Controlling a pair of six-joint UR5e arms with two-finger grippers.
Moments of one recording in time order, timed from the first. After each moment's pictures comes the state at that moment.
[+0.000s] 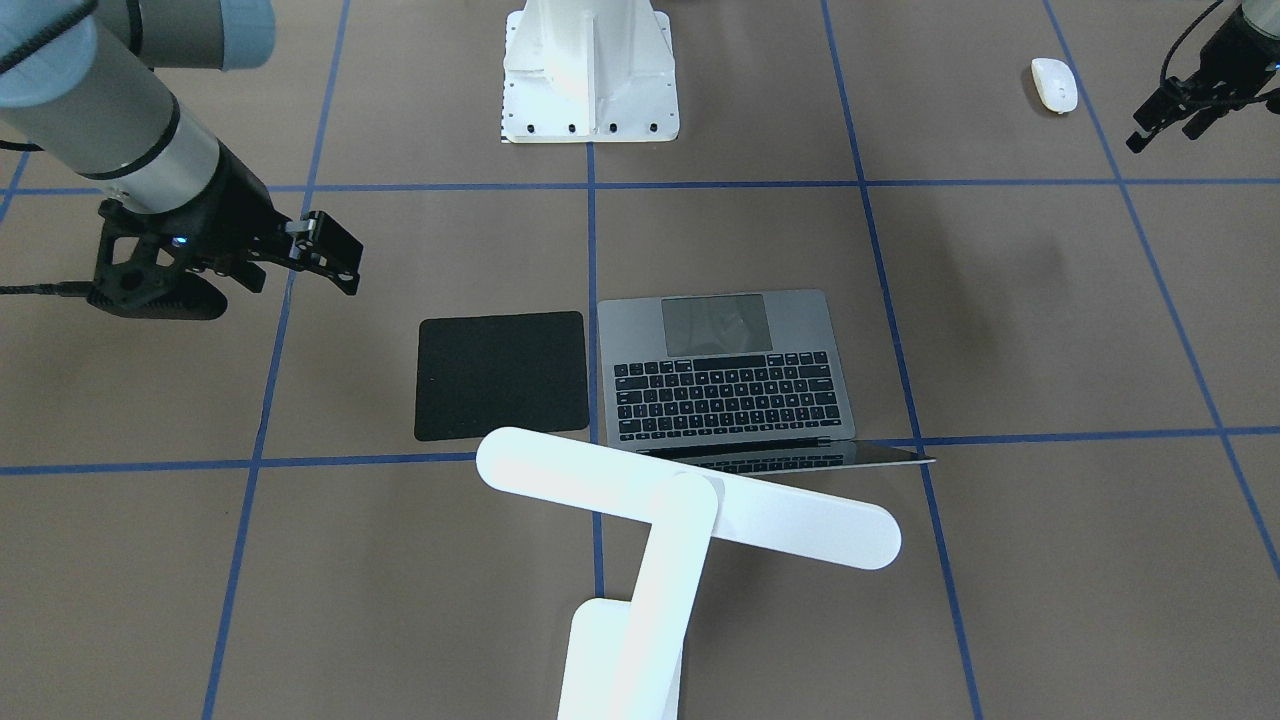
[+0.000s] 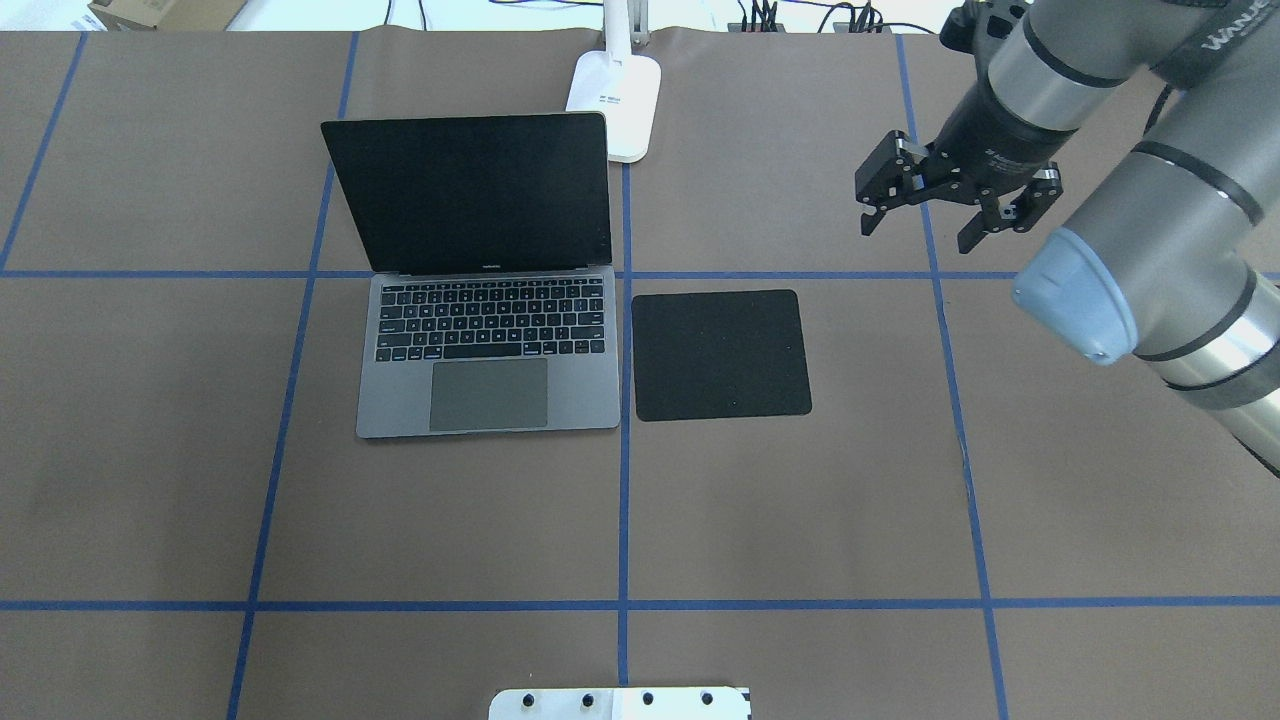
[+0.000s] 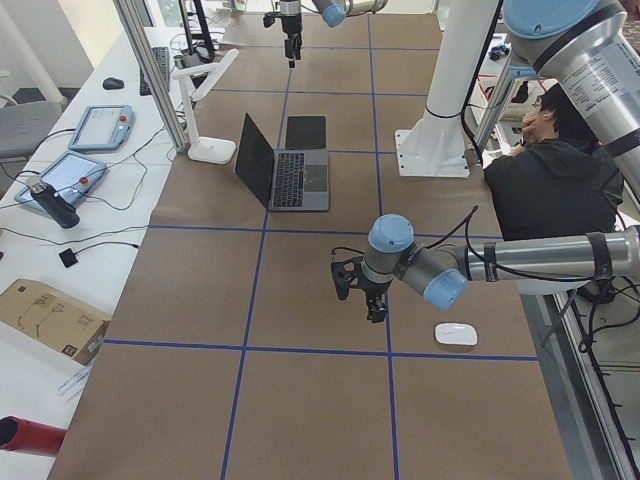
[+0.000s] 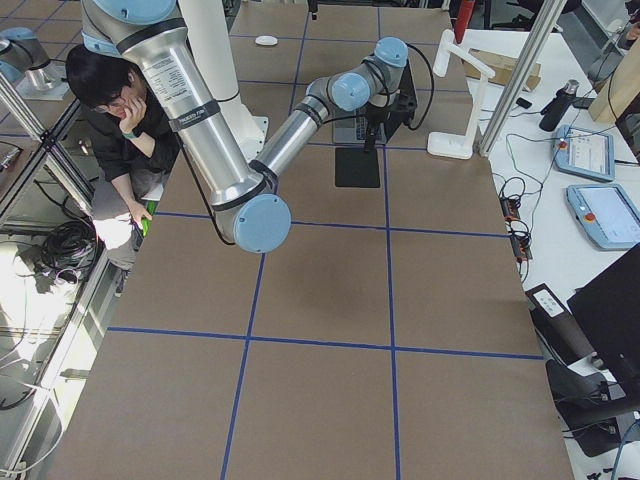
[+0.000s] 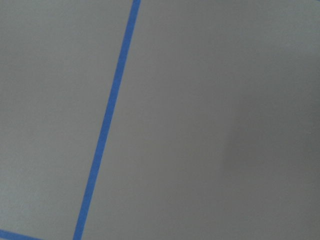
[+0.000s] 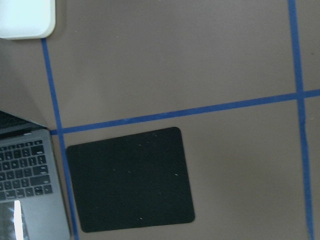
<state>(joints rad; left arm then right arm) -1.03 -0.89 -1.97 -2.40 -2.20 -1.01 0.98 -1.08 1.96 -1.91 2.32 0.89</state>
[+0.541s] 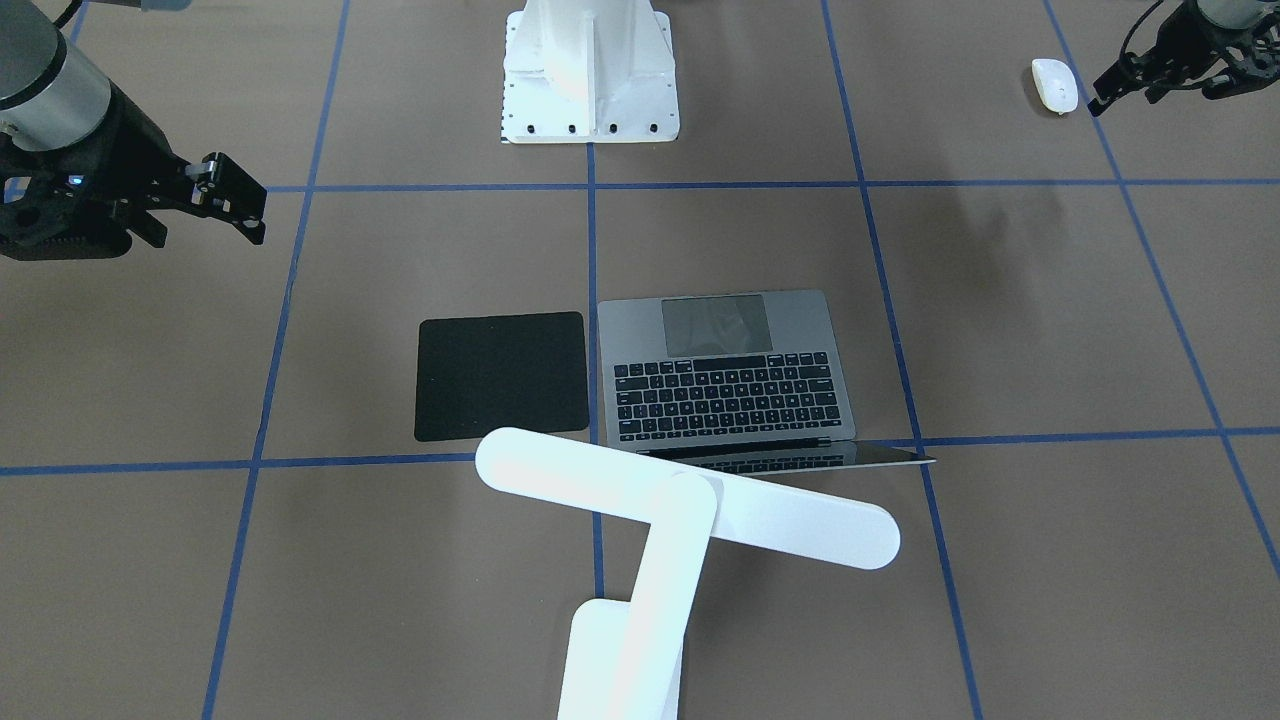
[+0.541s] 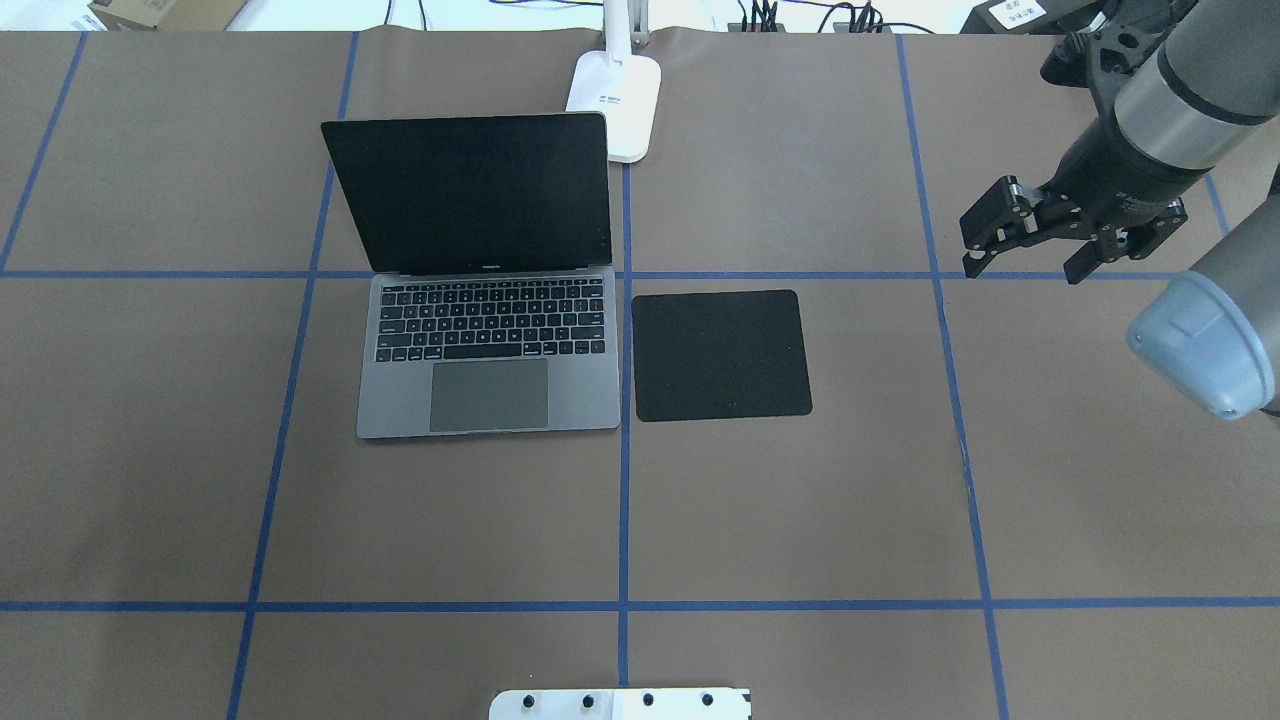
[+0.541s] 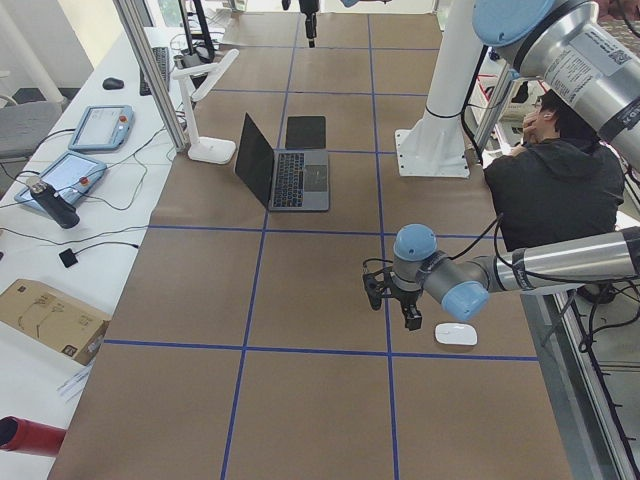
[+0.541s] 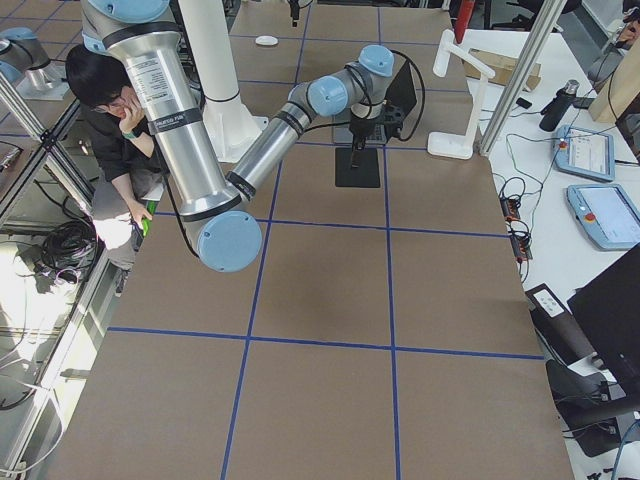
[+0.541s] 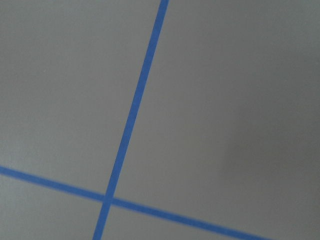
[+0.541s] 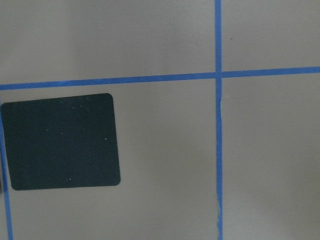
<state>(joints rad) -0.77 -0.78 -1.90 -2.59 -2.19 -1.15 1.01 -1.20 2.08 -1.98 2.30 0.74</state>
